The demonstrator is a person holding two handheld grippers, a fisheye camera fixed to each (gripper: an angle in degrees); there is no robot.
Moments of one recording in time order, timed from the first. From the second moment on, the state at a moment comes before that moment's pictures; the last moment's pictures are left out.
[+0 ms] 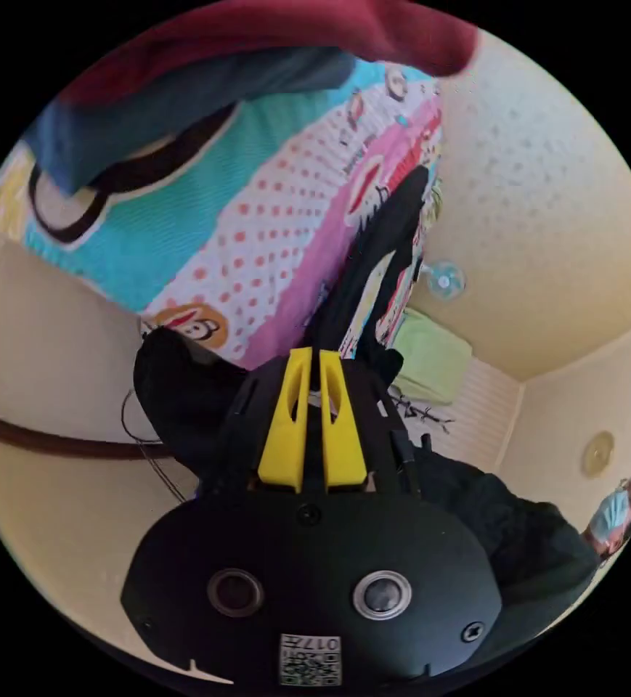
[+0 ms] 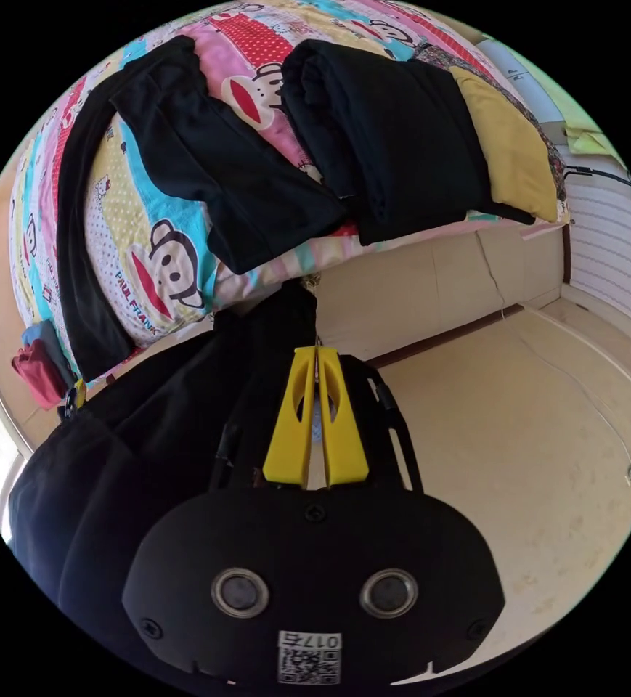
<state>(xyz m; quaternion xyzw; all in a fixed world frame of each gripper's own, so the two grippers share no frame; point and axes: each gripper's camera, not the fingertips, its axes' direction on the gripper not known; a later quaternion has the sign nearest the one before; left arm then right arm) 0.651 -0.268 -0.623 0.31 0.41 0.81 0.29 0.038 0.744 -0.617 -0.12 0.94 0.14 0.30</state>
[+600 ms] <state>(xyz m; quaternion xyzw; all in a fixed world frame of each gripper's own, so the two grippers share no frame) 0.753 -0.031 -0.459 0.60 -0.05 0.75 0.26 0.070 0.689 -0.586 -0.22 0.93 0.16 0.24</state>
